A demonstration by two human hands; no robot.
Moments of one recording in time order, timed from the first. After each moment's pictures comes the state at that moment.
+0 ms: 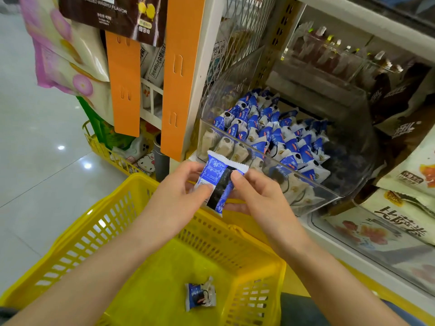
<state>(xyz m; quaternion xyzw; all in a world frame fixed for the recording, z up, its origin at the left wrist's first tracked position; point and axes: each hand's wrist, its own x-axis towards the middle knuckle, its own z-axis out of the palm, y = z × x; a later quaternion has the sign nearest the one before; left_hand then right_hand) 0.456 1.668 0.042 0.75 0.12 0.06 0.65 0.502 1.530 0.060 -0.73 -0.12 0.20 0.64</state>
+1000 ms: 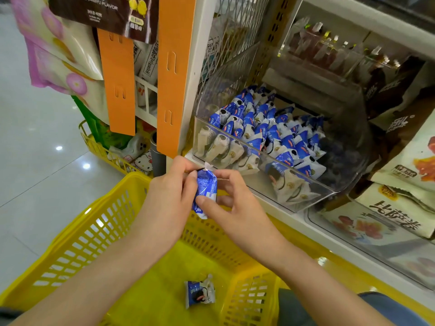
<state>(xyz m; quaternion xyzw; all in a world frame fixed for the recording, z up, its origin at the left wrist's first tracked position) 0.450 1.665 0.031 0.85 0.09 0.20 0.48 0.487 1.538 0.044 -0.80 -0.21 0.18 0.53</state>
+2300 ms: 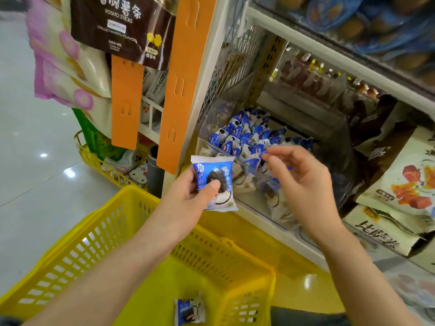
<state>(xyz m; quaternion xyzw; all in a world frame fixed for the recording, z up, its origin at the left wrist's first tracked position) 0.460 1.658 0.060 0.63 0.09 0.07 0.77 0.533 1.494 0.107 -0.86 -0.24 -0.10 0.44</state>
